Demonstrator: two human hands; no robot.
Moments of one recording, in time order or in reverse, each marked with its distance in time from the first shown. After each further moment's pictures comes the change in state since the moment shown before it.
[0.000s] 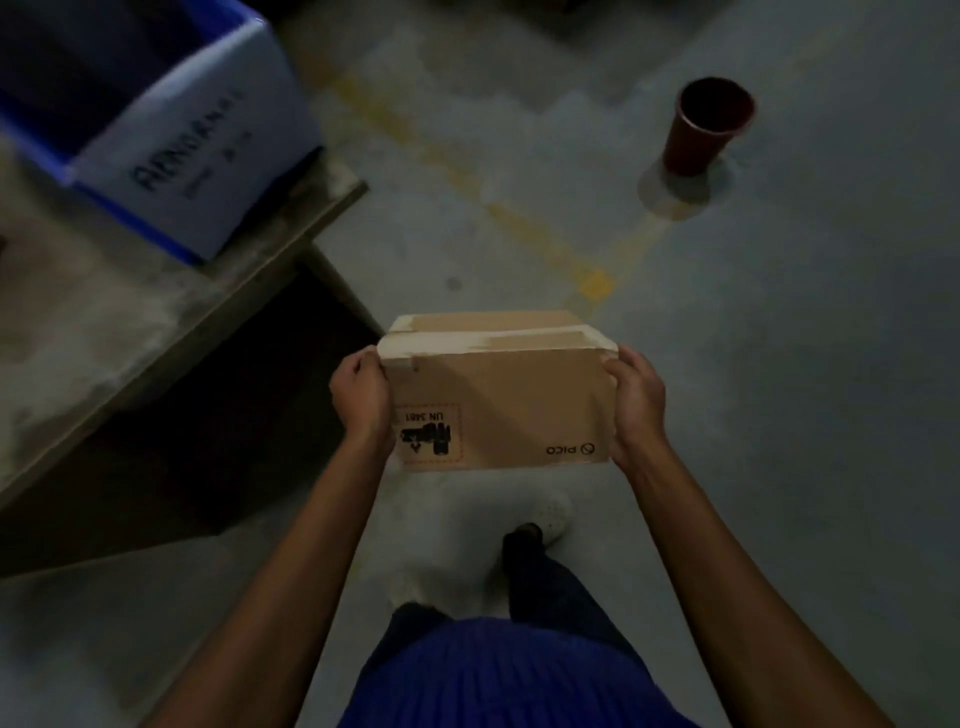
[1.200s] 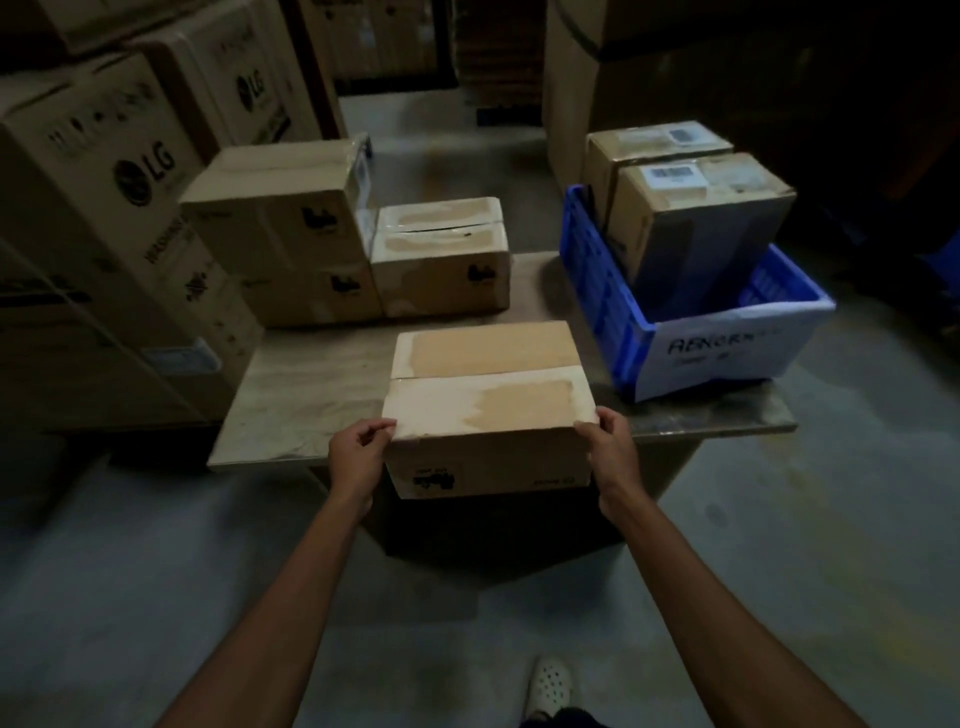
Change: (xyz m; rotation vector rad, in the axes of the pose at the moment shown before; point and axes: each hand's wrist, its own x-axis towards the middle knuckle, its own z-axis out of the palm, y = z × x) left_hand 0.136 -0.027 -0.498 -0.160 0.500 0.172; right_hand -0.225 0.029 0.468 -0.381 -0.767 -0.193
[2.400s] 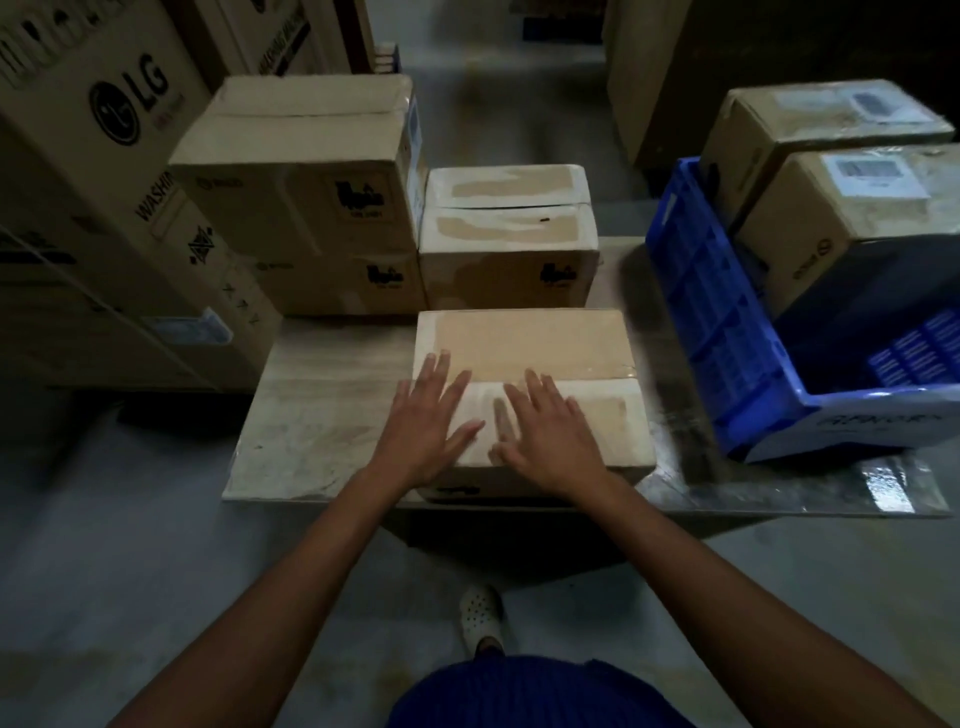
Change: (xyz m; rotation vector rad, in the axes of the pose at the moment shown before) left_hand 0.170 0.008 0.013 1.073 -0.430 0.555; right_hand 0.100 -0.041 0.200 -1.366 -0.500 -0.614
